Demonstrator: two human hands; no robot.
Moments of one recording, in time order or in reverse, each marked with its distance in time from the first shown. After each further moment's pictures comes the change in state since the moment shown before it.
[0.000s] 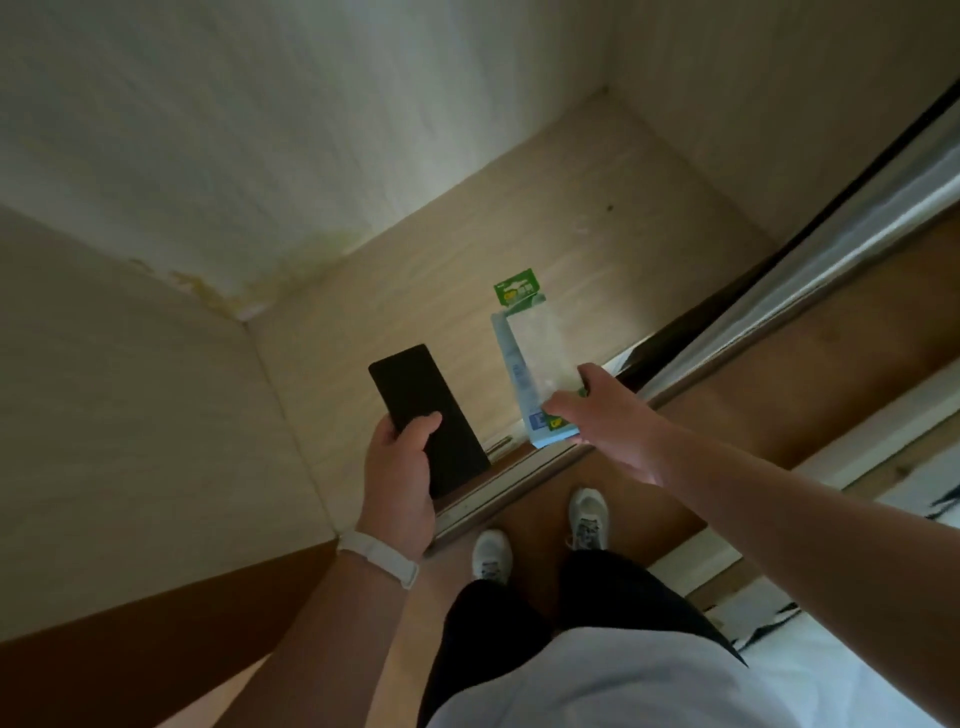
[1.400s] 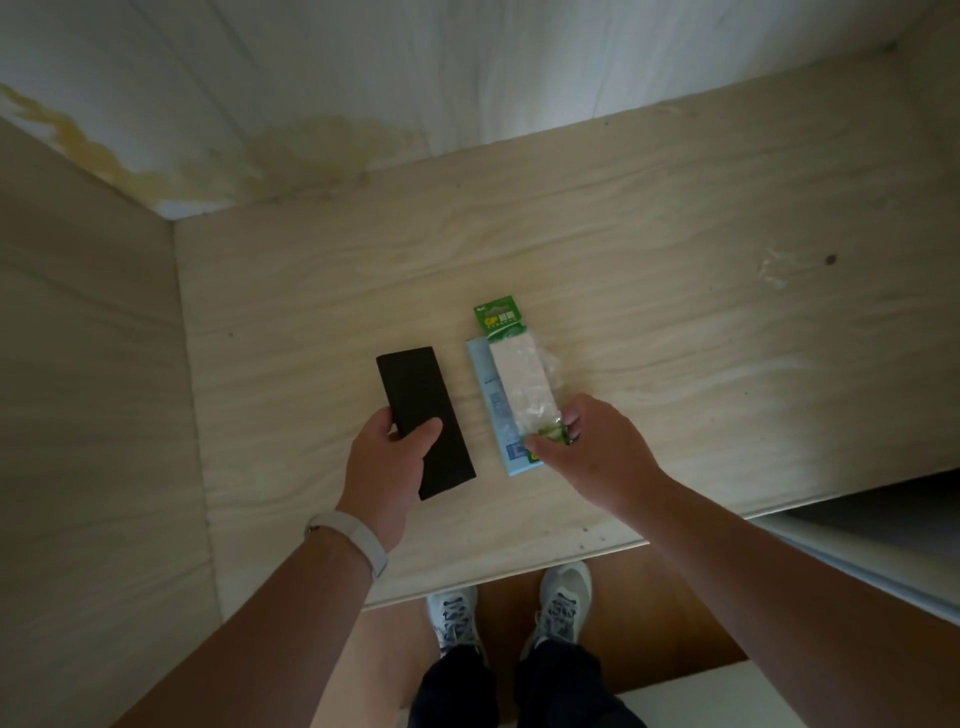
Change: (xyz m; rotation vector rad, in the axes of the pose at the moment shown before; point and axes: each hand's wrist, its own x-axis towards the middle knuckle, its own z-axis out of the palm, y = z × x) left_hand 0.304 -0.078 -0.024 0.008 0.131 -0.077; right_hand 0.296 0.043 0.055 -0.829 0.041 -0.194
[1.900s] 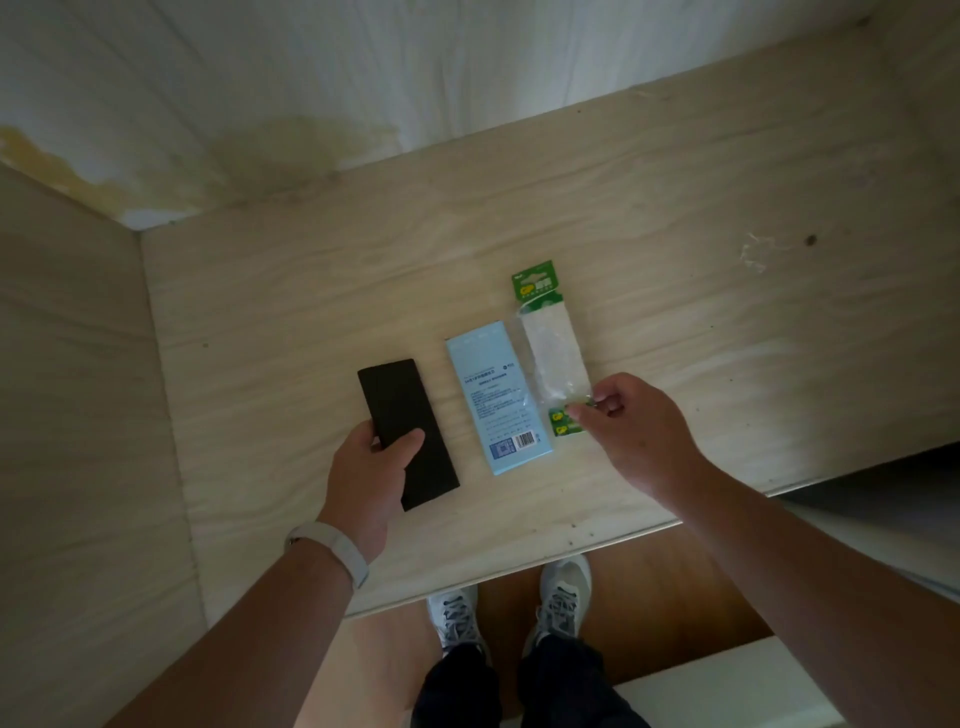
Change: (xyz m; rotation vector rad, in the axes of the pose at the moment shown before) left_hand 0.001 -0.004 -0.003 0.093 0.016 -0.028; right_hand 0.004 0.033 -0.030 0.210 0.172 0.019
